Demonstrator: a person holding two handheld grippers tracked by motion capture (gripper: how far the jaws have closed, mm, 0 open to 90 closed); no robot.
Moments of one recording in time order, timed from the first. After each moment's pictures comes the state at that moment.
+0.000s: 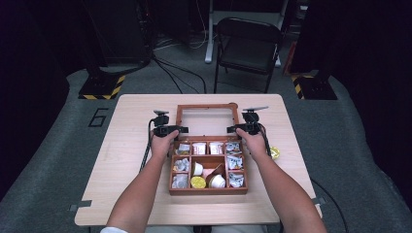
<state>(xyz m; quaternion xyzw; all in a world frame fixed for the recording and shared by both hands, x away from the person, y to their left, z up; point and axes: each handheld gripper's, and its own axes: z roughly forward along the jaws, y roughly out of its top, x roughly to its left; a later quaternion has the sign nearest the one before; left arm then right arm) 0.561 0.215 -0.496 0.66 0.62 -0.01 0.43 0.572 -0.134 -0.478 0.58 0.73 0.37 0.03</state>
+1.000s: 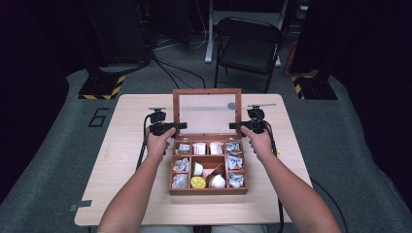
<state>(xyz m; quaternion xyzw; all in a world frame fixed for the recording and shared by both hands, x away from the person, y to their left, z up) 0.545 0.221 -0.463 0.67 0.57 0.02 0.48 0.550 -0.142 -0.441 0.55 0.72 0.42 0.04</state>
